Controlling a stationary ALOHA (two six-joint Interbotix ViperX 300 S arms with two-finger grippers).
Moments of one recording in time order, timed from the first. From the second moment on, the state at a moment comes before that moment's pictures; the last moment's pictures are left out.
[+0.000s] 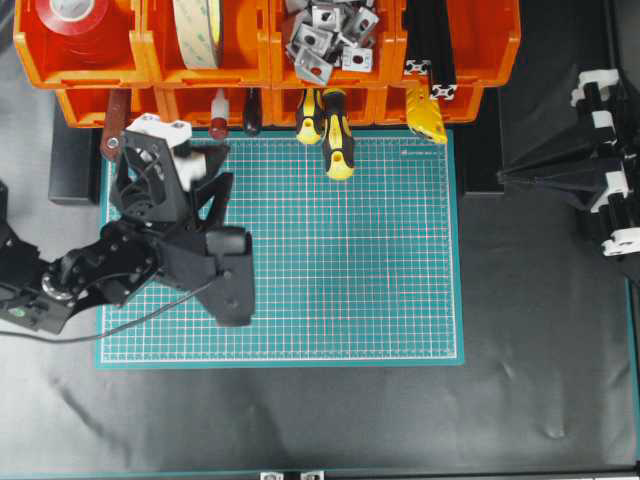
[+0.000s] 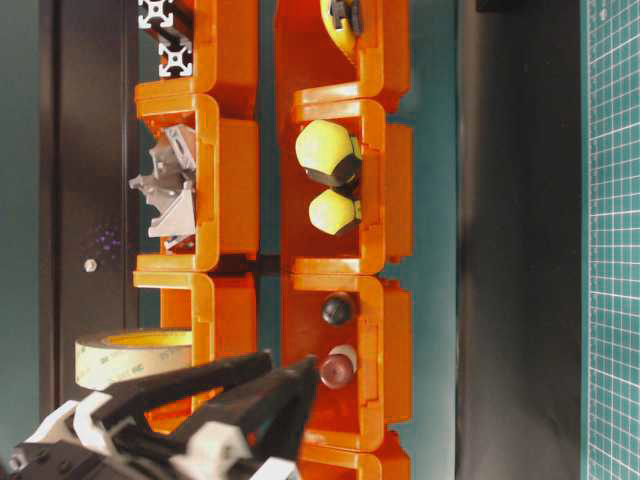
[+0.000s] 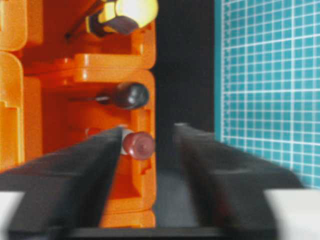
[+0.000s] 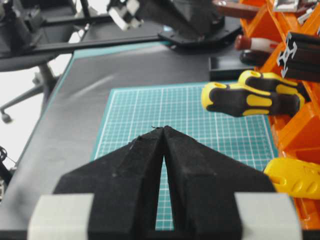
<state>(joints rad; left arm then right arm) -0.39 -0.06 0.38 1.04 1.14 -0.62 0.08 -1.04 1.19 0.00 0.02 0.11</state>
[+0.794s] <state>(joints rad) -0.28 -0.06 0.47 1.03 1.04 -0.63 0.08 -1.08 1.19 -0.01 0.06 0.11</state>
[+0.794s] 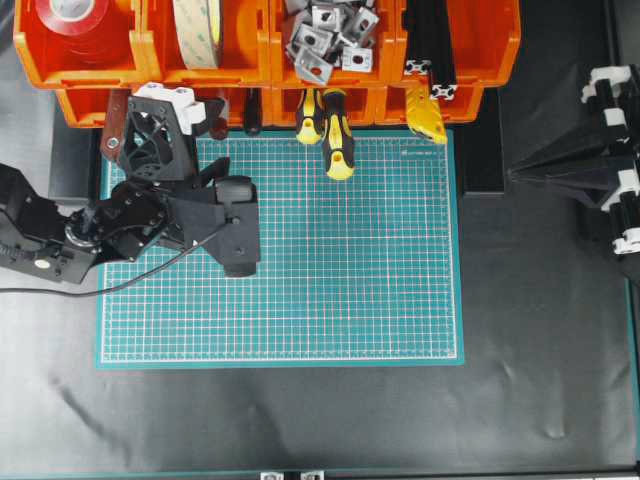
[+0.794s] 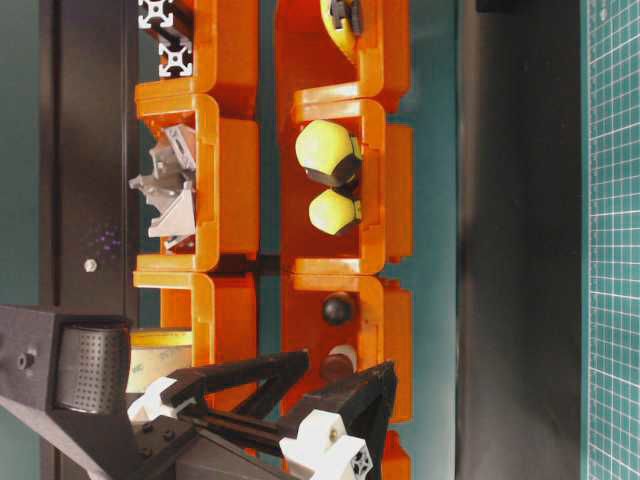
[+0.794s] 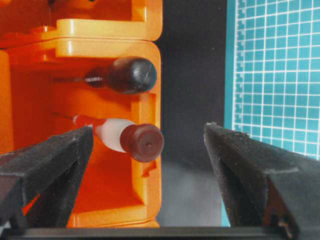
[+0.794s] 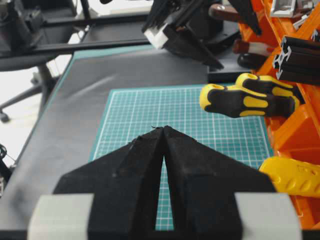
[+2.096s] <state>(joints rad) -0.45 -0.08 0.25 1.03 1.28 -0.52 0.08 -1.09 1.19 -0.01 0.06 0.12</state>
